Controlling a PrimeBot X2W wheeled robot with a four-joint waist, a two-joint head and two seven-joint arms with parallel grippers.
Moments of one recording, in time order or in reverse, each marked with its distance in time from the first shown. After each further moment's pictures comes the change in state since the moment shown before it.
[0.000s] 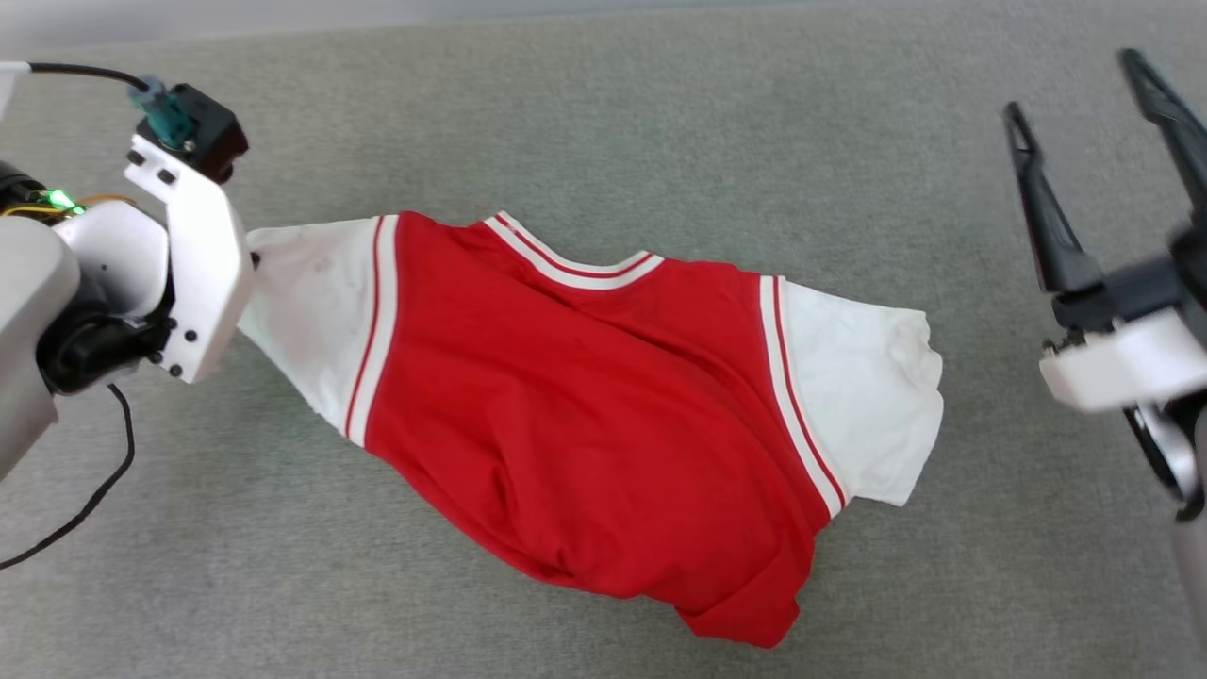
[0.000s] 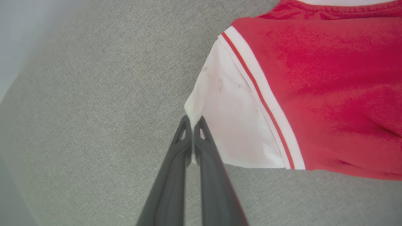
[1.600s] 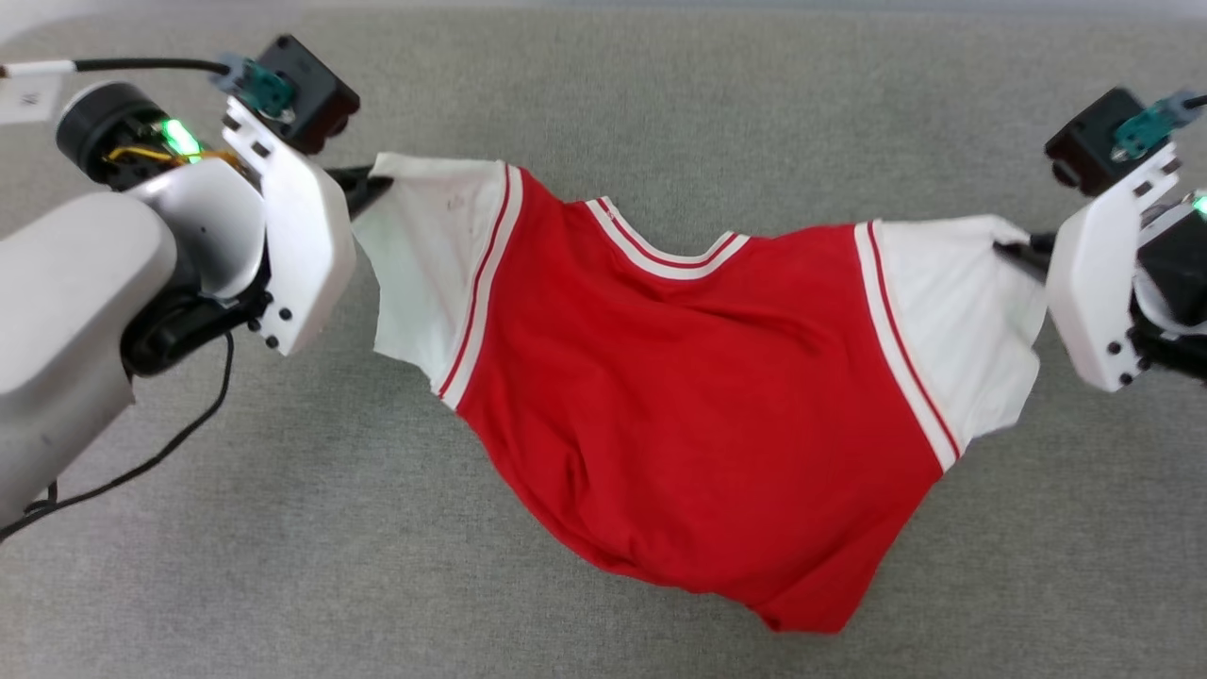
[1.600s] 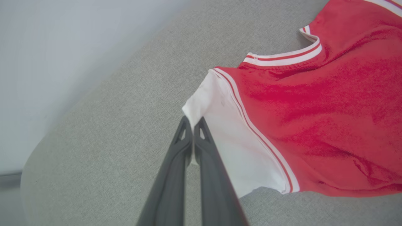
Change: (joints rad) left arm -0.041 -0.064 0.002 -0.135 0.077 0.000 -0.225; right arm -0.471 -0.408 0.730 0.325 0.859 0.000 0.810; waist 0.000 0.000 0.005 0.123
